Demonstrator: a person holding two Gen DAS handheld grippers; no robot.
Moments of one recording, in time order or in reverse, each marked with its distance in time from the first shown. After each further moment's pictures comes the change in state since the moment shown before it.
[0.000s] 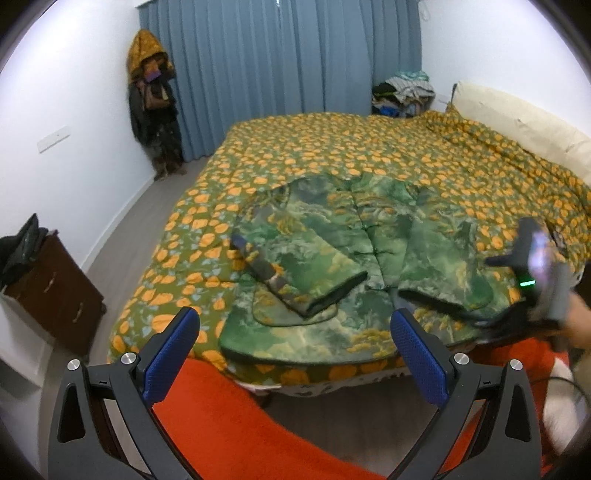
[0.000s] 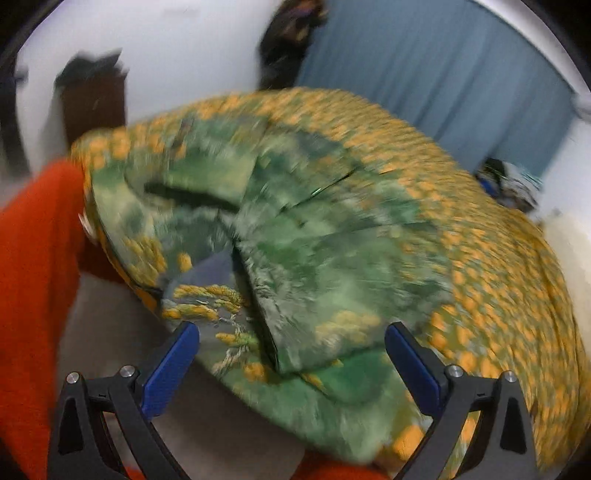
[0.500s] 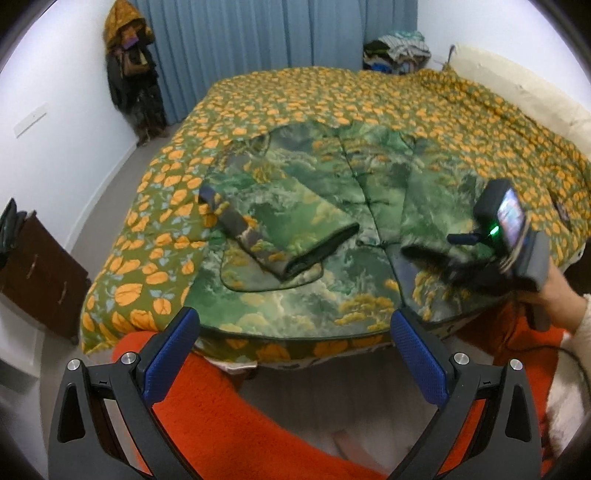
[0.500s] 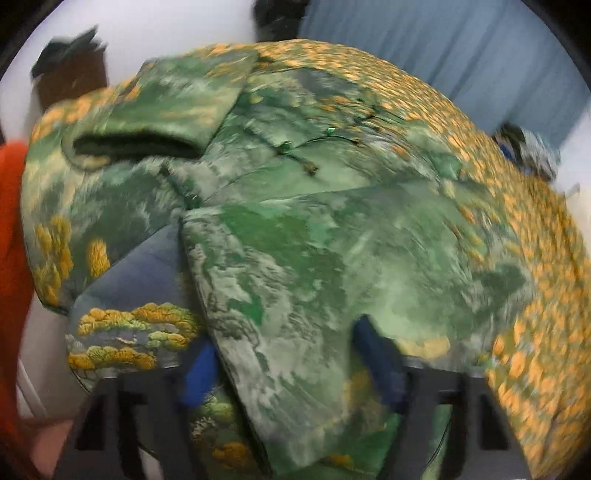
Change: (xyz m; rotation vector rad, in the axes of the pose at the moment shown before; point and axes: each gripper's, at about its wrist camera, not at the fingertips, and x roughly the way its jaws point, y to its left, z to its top) left arm 0.062 -0.022 -0.018 0.033 0.178 -0.032; right arm 0.078 -0.017 -0.008 0.158 0.072 0.052
